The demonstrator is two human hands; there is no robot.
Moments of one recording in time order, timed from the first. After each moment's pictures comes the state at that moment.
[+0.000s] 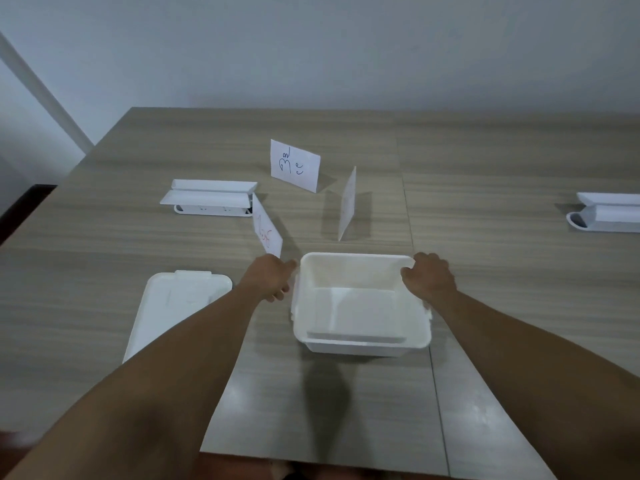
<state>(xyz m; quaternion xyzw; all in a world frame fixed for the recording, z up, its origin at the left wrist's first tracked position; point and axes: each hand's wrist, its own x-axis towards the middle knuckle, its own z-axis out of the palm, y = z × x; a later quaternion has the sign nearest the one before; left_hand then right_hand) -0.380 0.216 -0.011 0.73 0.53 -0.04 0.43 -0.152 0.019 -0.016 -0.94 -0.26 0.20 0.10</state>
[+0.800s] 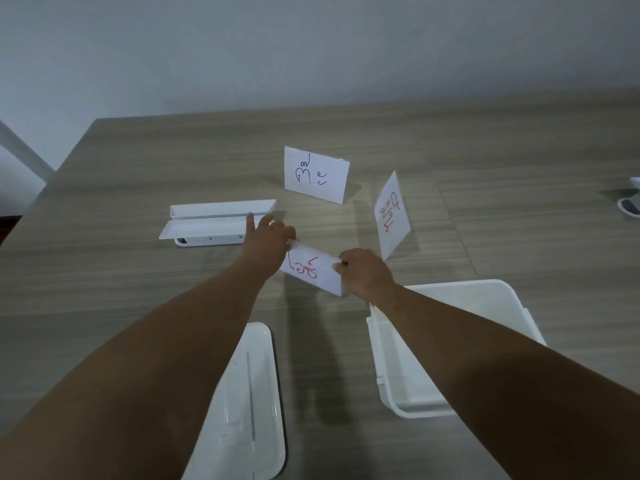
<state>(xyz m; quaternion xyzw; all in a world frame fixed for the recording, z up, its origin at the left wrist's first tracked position) -0.358 0.436 -0.060 0.96 0.27 -0.05 -0.02 -0.255 0.252 -0.052 -0.88 -0.36 0.24 0.21</state>
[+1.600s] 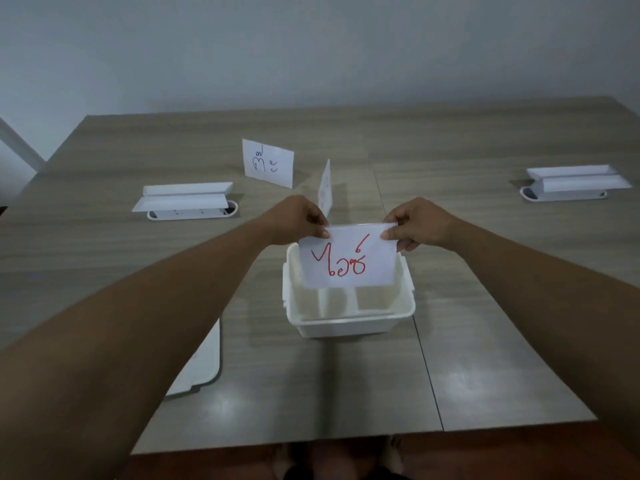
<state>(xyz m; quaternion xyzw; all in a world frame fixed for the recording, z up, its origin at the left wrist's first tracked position) -0.319 0.211 0.079 0.90 0.22 -0.04 0.36 -0.139 0.007 0.074 -0.82 -0.36 0.34 0.29</state>
